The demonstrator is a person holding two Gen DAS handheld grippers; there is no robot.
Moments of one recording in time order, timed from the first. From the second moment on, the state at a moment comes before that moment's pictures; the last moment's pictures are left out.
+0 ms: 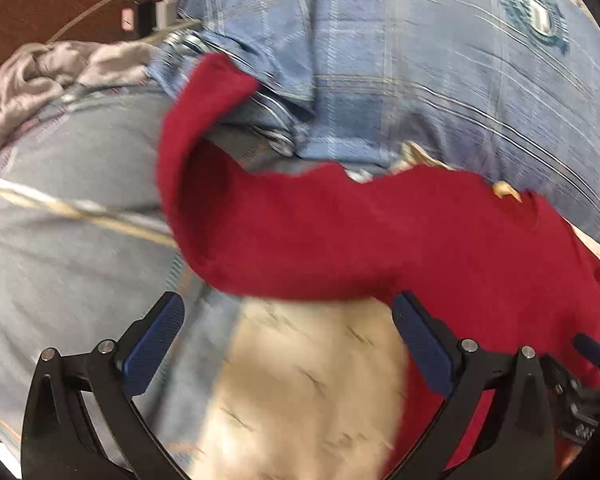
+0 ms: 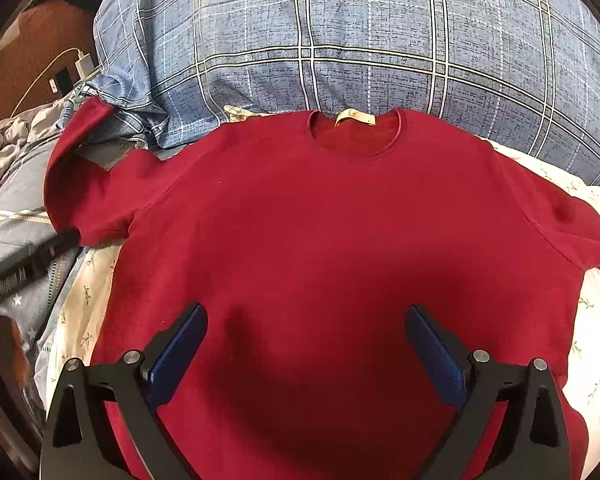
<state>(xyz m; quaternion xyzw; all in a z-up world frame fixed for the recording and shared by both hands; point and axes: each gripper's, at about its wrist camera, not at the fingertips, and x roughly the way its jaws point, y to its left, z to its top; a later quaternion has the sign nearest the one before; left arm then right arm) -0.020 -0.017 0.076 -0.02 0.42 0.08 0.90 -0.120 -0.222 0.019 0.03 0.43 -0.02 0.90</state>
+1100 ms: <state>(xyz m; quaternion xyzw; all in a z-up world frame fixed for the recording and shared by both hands) 0.028 -0.149 0.133 -0.04 0.37 -0.19 0.91 -0.128 -0.305 0.060 0.10 0.38 -0.09 0.92</state>
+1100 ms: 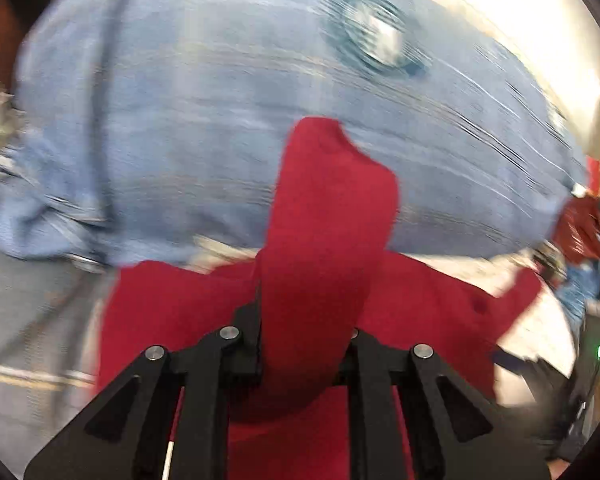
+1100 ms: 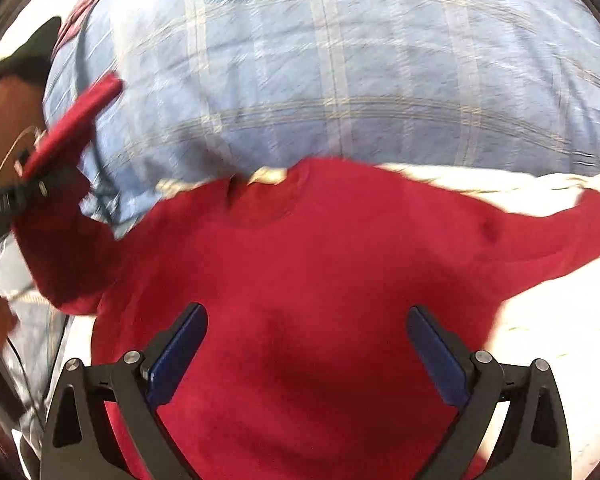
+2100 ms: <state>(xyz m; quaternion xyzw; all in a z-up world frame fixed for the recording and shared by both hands) -0.007 -0.040 0.060 0.00 0.42 -0.01 0.91 -0.069 -0.341 0.019 0.08 0.44 -0.02 0.89</state>
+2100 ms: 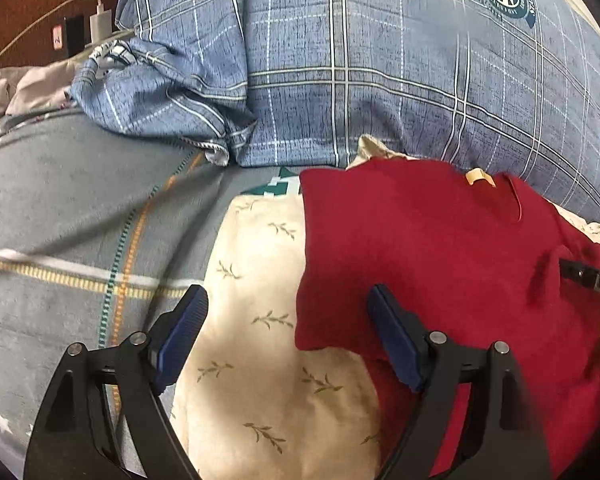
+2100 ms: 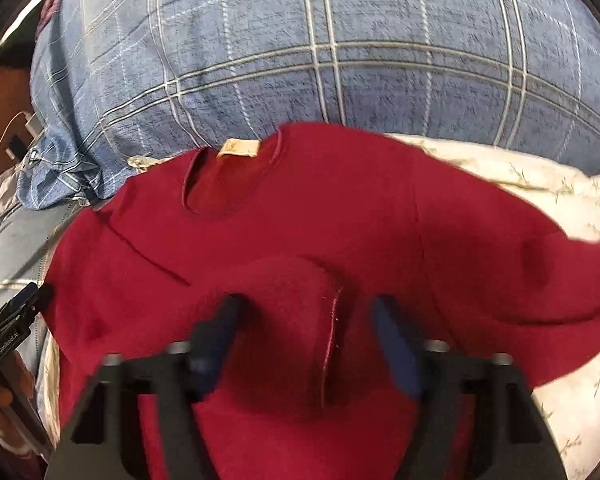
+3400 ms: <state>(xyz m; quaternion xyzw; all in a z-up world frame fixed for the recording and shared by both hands) -0.001 -0.038 0.042 -0.05 0.44 -0.01 0.90 -0.011 -0.174 0.032 -0.05 0.41 0.10 0.90</state>
